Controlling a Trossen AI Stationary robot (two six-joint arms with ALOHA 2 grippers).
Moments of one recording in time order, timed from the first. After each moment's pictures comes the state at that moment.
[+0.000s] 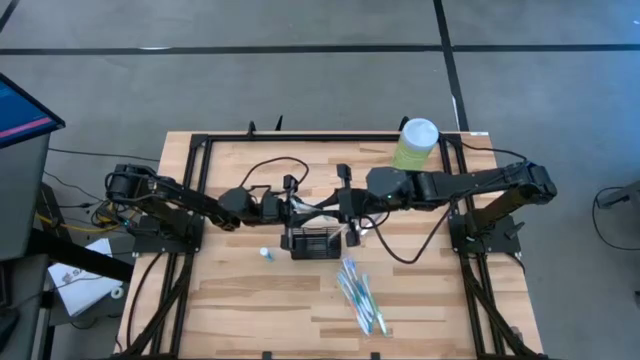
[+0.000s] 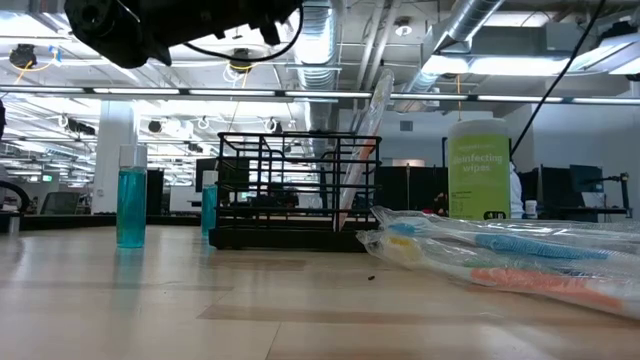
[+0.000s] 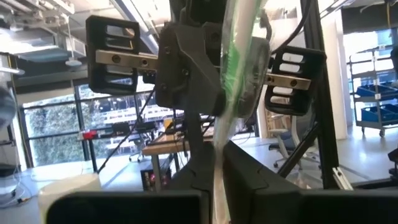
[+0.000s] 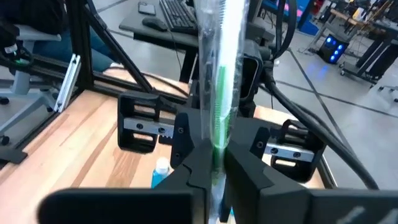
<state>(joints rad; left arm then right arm) -0.07 1.53 0.62 1.26 -0.03 0.15 0.13 1.49 1.35 -0.18 0.07 -0.24</state>
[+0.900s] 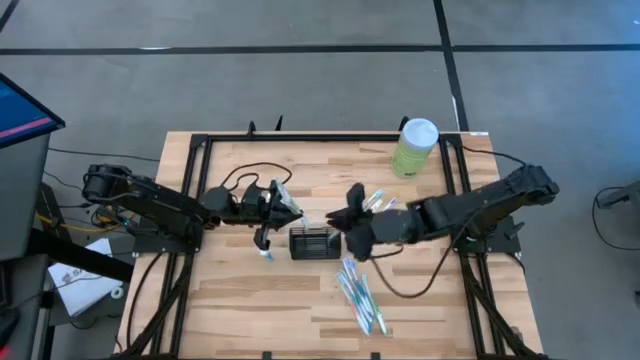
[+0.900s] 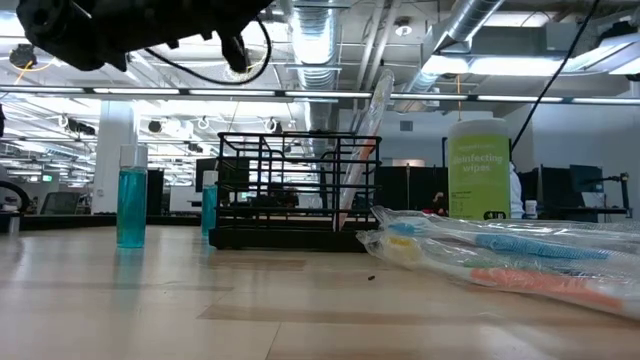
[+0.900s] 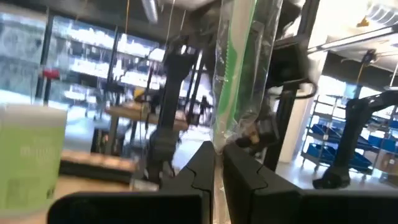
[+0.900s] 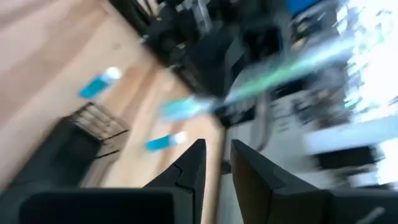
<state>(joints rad) -0.07 1.32 0.42 1.17 0.00 -0.25 0.36 1.51 1.36 -0.32 0.61 -0.79</state>
